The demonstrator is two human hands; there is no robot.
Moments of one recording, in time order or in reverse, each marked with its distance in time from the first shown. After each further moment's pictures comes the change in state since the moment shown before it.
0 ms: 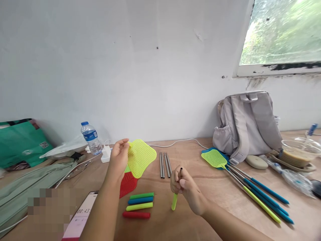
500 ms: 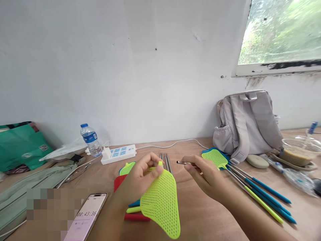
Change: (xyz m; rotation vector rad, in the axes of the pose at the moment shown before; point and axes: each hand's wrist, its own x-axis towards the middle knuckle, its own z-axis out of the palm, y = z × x) left_hand -0.066 0.048 0.011 -0.009 -0.846 -0.081; right_hand 0.007 -0.077 -0.018 -1.209 0.060 -0.274
